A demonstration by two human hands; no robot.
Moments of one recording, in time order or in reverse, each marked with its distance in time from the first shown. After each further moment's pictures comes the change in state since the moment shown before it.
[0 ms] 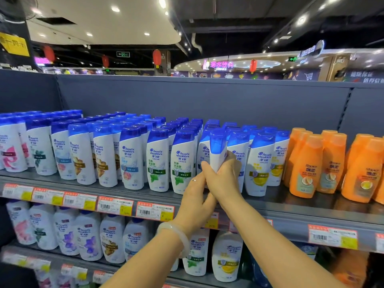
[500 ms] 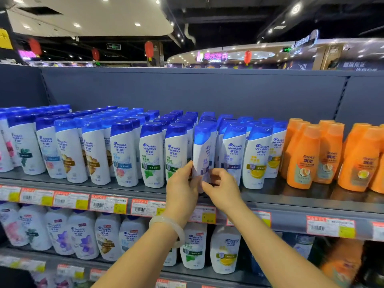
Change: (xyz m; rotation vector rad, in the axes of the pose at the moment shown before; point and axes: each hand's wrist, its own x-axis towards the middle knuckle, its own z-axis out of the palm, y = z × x) left_hand 0.013 -0.022 -0.008 0.162 0.182 -0.138; right_hand -0.010 0.042 -0.008 -0.100 -0.216 0.081
